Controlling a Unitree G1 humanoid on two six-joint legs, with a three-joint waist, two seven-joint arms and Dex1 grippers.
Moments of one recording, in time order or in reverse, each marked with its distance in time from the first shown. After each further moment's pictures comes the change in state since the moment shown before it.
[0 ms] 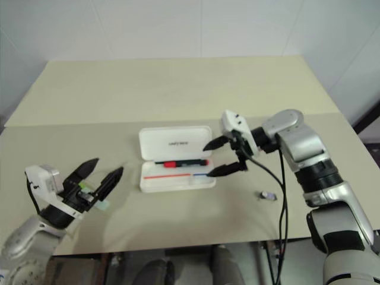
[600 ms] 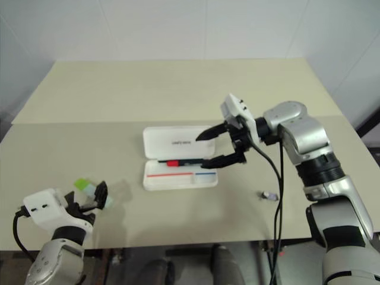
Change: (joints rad) left arm 0.072 -0.260 -0.125 -0.180 0.230 0.186 0.505; right arm -0.057 0.000 0.014 0.009 0.111 -0.017 0.003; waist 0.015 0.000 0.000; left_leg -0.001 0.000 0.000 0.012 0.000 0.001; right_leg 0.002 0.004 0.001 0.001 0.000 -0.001
